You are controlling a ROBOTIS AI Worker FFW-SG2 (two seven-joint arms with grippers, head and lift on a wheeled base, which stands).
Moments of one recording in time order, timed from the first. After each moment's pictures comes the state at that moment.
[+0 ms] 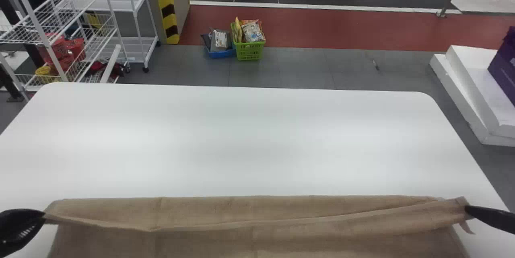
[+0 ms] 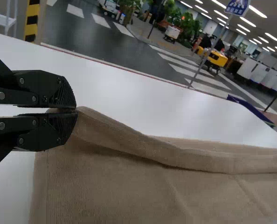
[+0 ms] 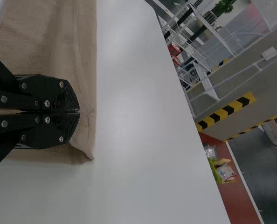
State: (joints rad) left arm 0.35 0.22 0.79 -1.61 -0.39 -1.06 -1.17; right arm 0.24 -0.30 -0.71 -1.97 -0.01 1.11 1.36
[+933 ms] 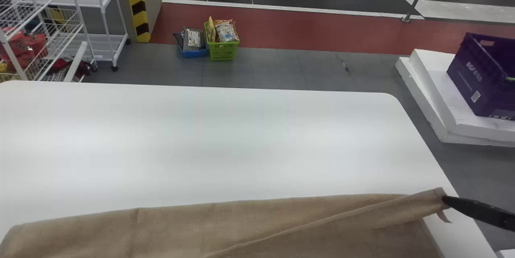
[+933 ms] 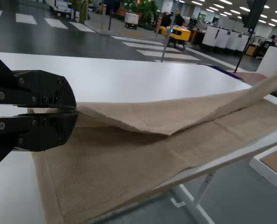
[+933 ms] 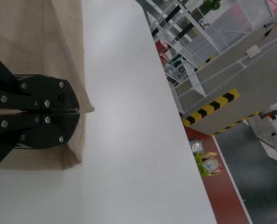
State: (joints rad) left arm 0.41 0.22 0.83 -1.59 -0.39 -1.38 -1.20; right arm 0.24 -0.30 -0.80 -1.99 -0.06 1.16 1.36
